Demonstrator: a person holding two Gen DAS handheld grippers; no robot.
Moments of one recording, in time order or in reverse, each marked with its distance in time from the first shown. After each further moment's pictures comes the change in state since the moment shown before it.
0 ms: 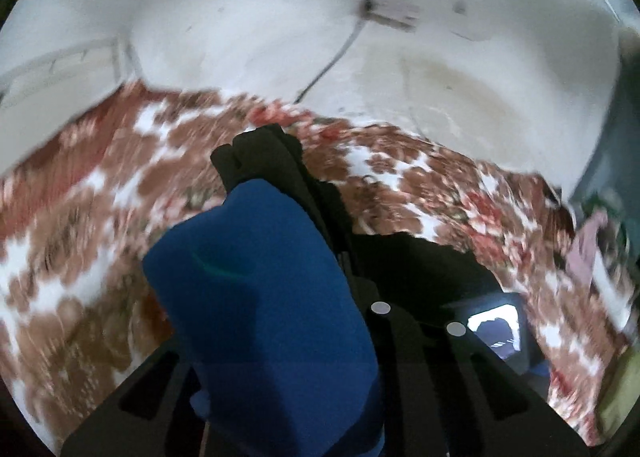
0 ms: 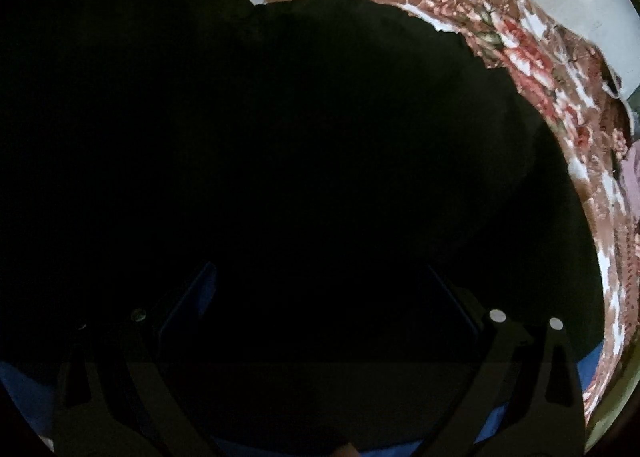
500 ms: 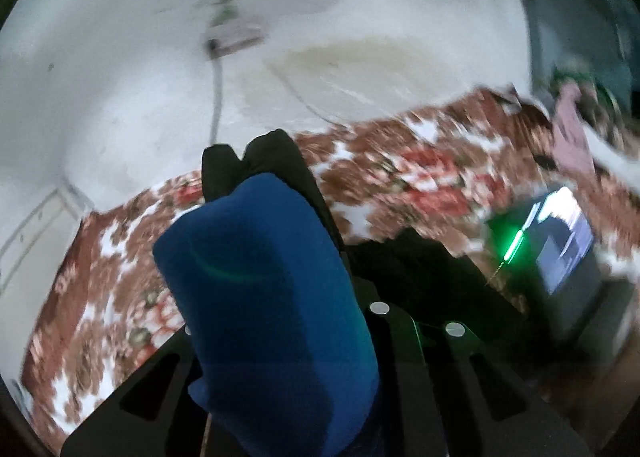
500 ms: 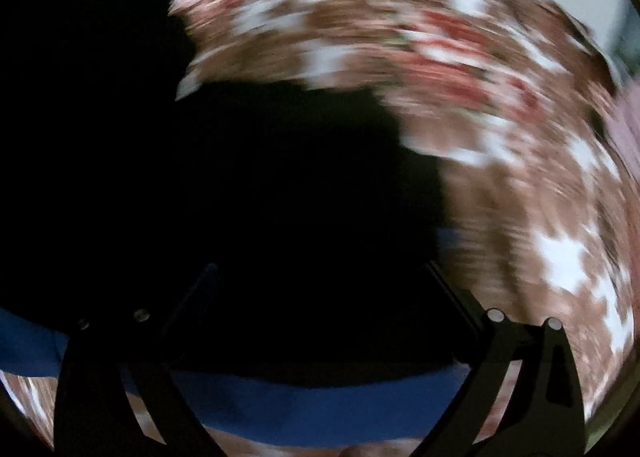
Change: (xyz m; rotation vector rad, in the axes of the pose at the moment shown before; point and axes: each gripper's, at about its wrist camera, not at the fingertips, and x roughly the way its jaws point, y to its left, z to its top) left arm 0.009 -0.197 -0.014 0.496 -0.017 0.038; right arm -0.068 -0.207 -0.018 0.252 -0.082 0.078
